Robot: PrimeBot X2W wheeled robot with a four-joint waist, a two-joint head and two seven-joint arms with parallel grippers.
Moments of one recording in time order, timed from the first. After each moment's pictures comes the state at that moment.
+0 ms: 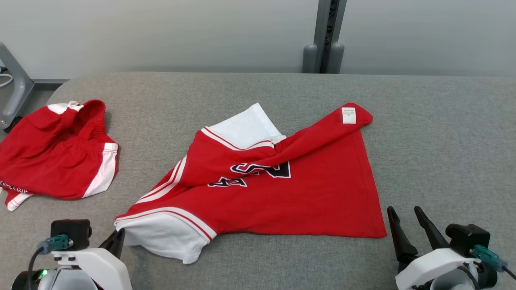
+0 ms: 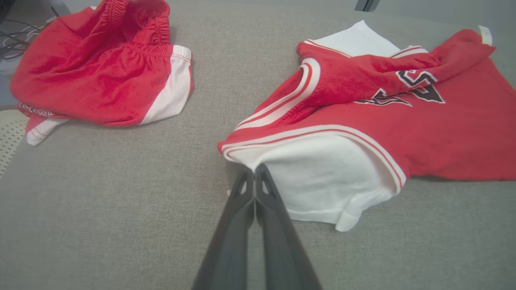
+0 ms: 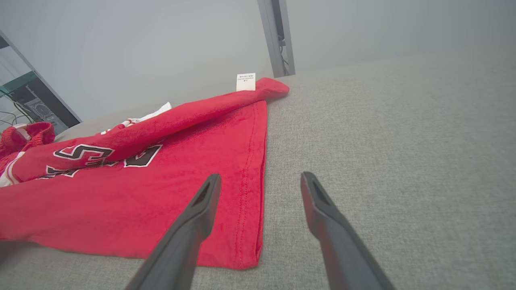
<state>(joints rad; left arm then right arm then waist) -0.01 0.57 -0.41 -0.09 -0.74 0.31 0.27 -0.14 -0.16 0.24 0.48 0.49 0.13 -0.26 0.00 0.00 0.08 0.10</state>
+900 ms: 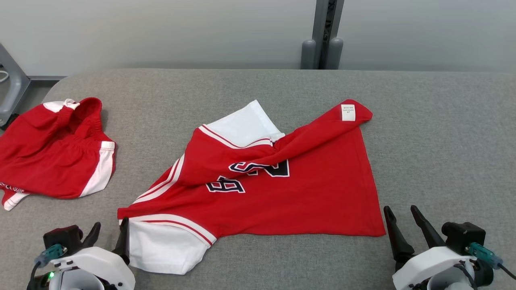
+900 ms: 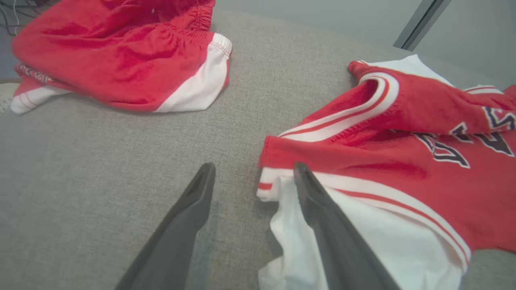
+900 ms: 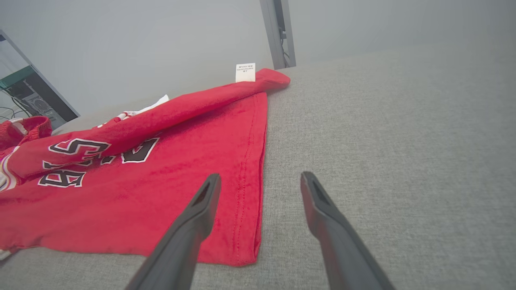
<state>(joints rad) -0.18 0.36 -0.39 0.50 -0.78 0.12 -0.12 -0.16 -0.16 0.26 0.50 0.49 0.13 -0.26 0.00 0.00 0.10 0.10</state>
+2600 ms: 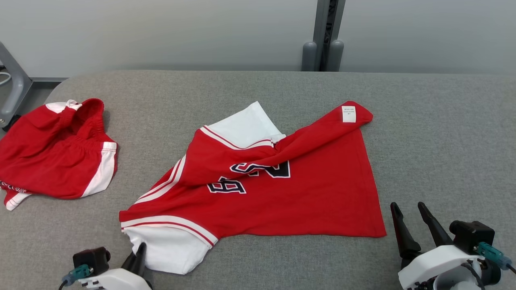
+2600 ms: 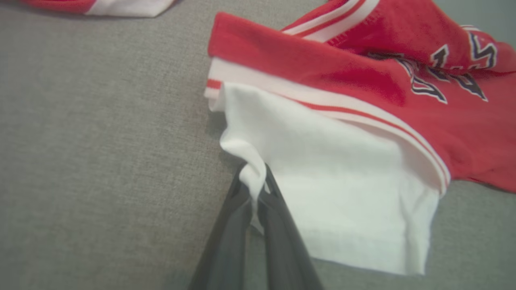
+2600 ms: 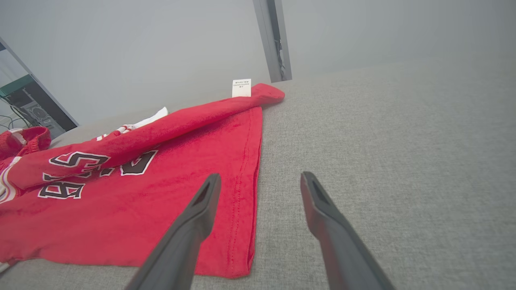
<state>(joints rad) -0.16 0.28 -0.46 0.65 -0.81 0.00 -0.19 -0.15 -0.17 0.23 0.47 0.48 0.13 -0.26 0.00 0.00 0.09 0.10</state>
